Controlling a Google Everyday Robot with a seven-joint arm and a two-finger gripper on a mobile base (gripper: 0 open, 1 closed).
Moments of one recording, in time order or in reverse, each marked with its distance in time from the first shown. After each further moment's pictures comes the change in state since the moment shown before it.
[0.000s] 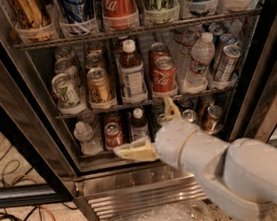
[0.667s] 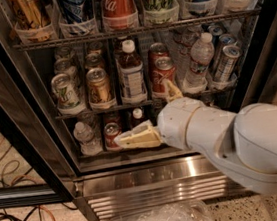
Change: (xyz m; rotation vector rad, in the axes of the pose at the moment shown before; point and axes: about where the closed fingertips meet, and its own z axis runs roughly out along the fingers) arm -0.038 -0.009 -0.009 -0.078 0.065 -0.052
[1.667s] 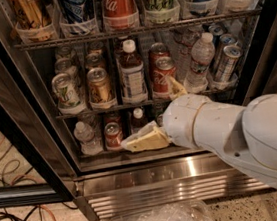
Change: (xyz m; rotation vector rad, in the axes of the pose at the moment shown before) arm -0.003 -0.003 -0.017 -0.005 0.063 -0.083
